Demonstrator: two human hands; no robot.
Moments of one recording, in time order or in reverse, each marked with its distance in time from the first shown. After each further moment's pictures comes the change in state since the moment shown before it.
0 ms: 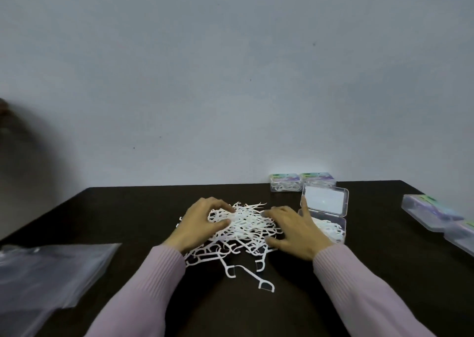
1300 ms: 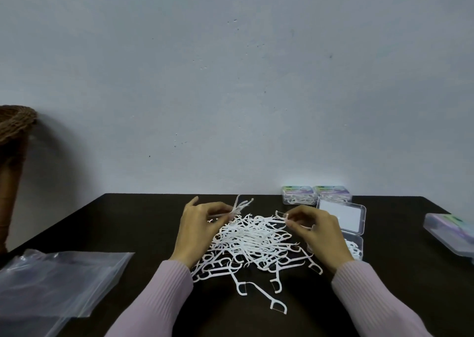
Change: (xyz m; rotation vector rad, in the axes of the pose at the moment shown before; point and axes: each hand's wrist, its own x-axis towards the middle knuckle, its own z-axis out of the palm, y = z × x) left_hand -0.006 0.009 -0.013 -0.046 0.411 0.033; right_hand 0.001 0.003 -0.012 0.845 0.512 0.082
